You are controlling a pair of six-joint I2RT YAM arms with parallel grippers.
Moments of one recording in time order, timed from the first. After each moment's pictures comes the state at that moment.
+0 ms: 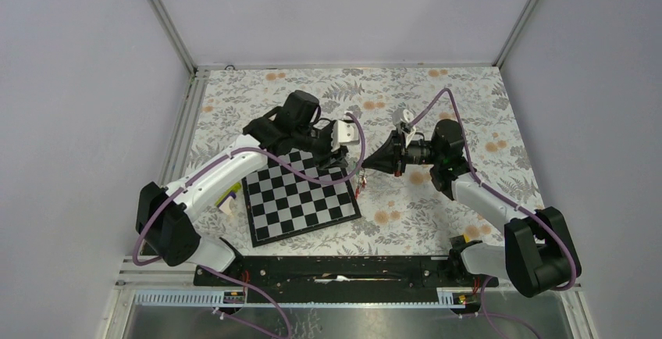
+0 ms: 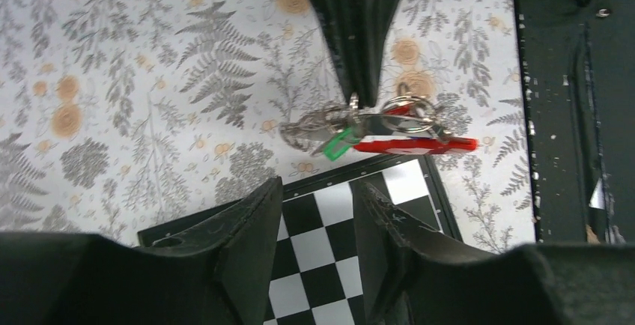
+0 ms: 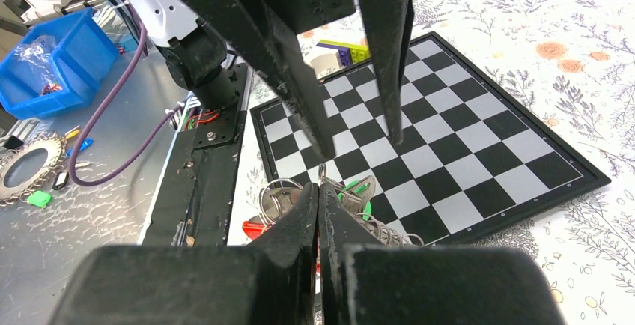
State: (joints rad) left arm -0.69 1.45 1.28 -0.57 0.66 0.66; right arm 0.35 1.25 0.60 0.63 -1.20 0.22
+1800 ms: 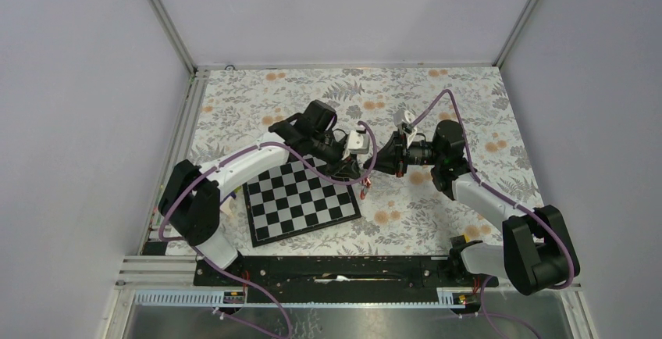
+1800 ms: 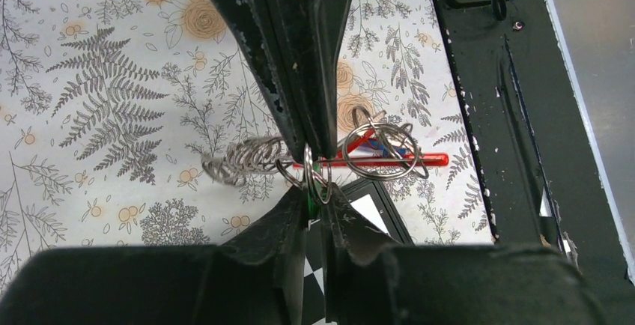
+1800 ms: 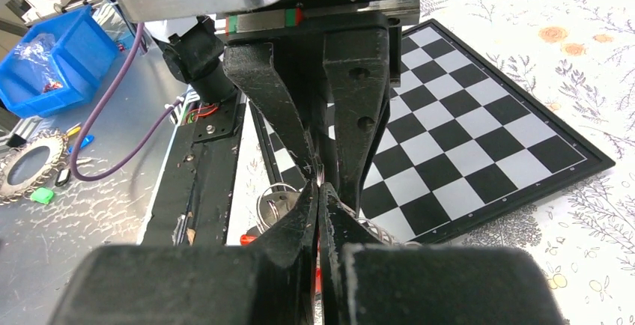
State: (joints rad) left arm -0.71 1.62 1.24 -0.48 0.89 0.65; right arm 0.32 1.26 0.58 0.63 -1.22 0.22
